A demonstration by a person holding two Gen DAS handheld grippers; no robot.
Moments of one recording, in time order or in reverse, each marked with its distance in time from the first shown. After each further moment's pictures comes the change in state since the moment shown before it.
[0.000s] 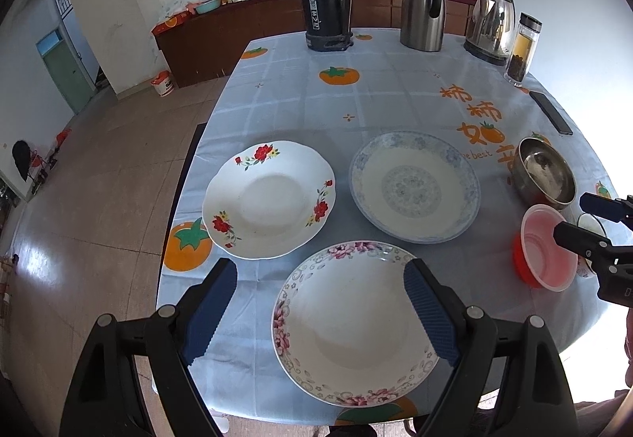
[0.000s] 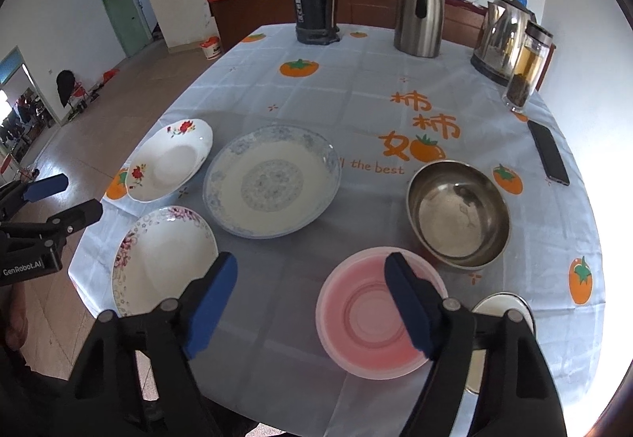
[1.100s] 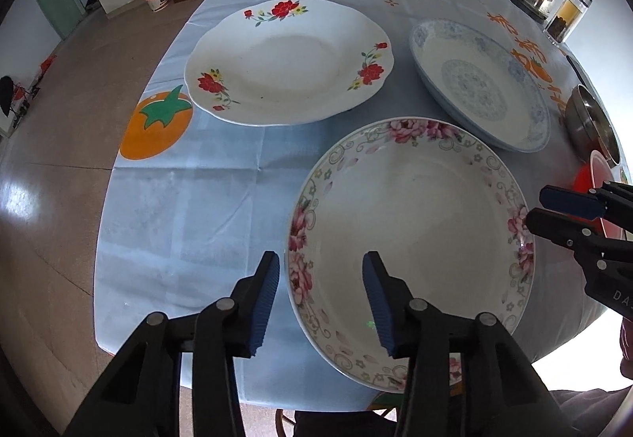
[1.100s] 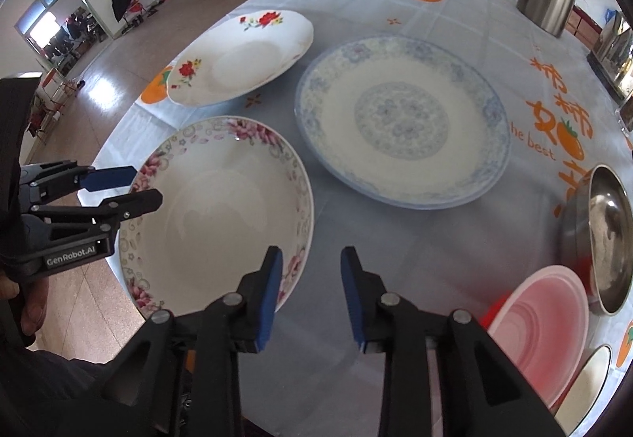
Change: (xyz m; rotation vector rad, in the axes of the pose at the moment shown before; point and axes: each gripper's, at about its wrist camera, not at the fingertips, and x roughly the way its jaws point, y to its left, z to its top) left arm 0.097 0.041 -0.065 -0.119 0.274 -0.084; right arm 0.108 0.077 -0.016 -0.218 0.252 0.172
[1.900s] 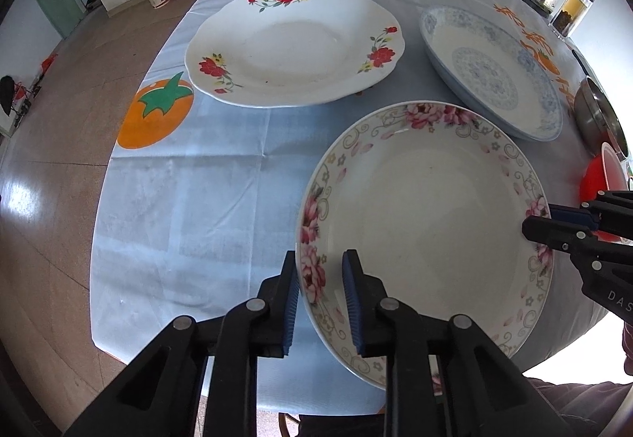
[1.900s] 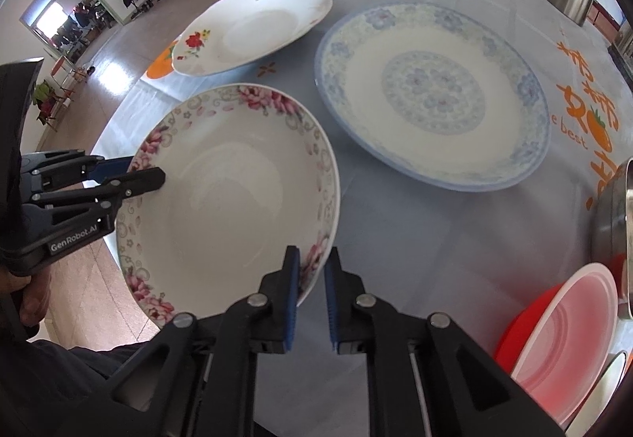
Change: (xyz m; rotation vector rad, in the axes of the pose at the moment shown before) left arm 0.012 0.003 -0.004 0.003 0.016 0.019; right arm 0.026 0.008 -0.002 -0.019 0.067 0.049
